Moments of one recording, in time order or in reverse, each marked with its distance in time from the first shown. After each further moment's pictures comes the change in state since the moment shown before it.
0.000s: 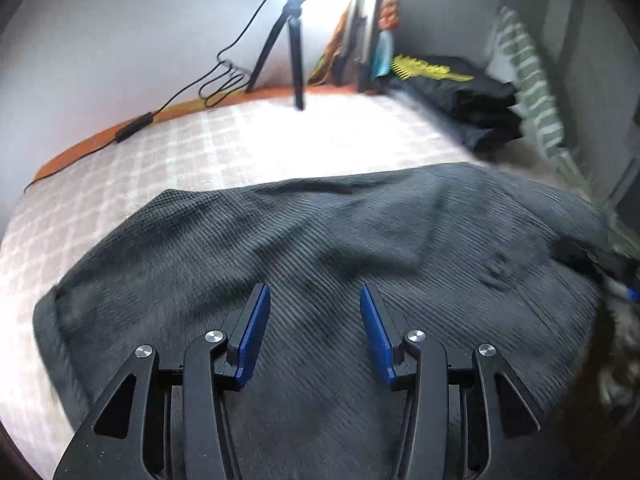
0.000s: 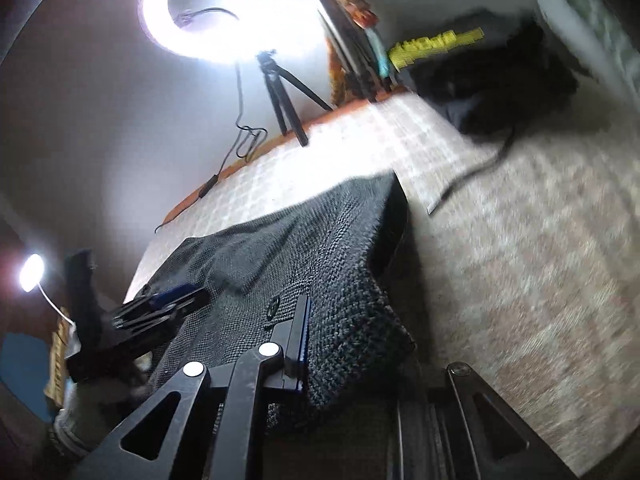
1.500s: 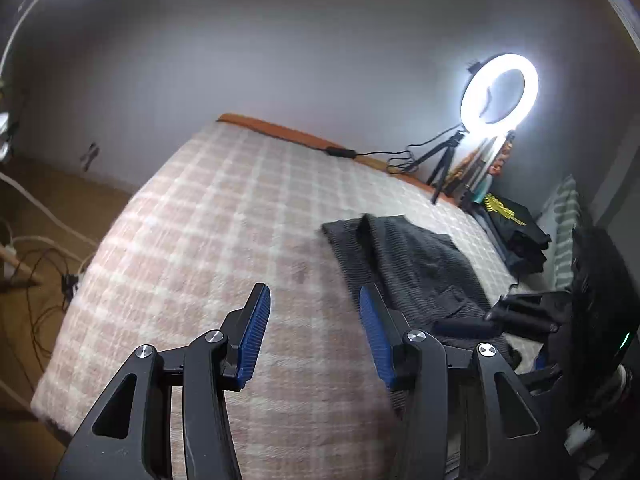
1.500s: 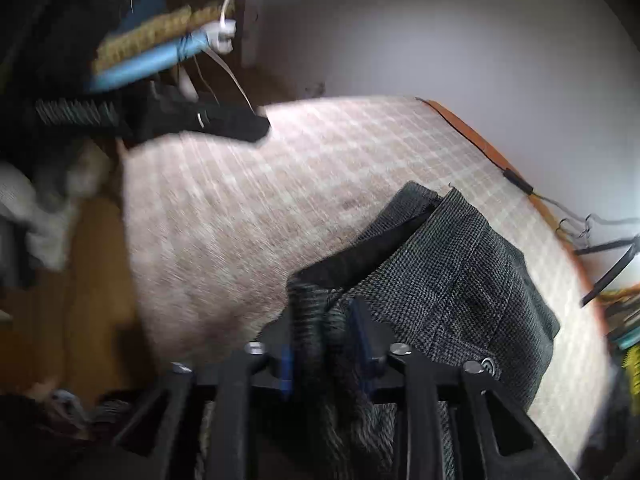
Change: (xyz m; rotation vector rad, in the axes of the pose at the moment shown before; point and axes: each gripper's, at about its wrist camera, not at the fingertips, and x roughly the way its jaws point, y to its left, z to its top) left arm -0.183 0.159 -0.121 -0.468 -0.268 0.105; right arm 0.087 0.305 -0.112 -1.078 0.289 0.257
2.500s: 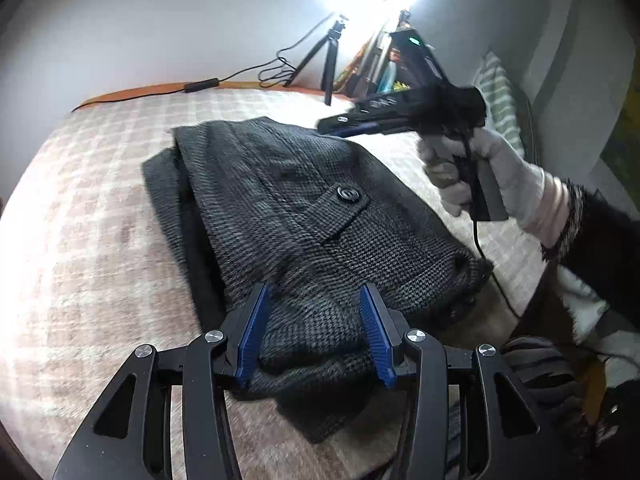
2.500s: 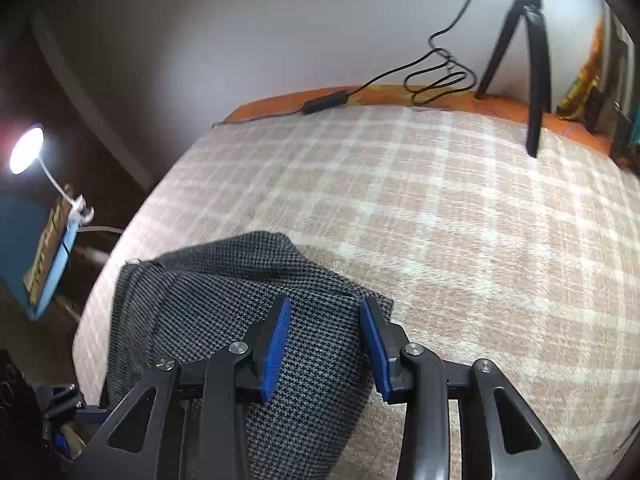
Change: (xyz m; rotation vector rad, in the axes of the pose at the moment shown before) left arm 0.074 -0.086 -0.049 0.307 0.224 -0.207; right arm 0.038 -0.258 -0.055 0.655 -0.068 0.007
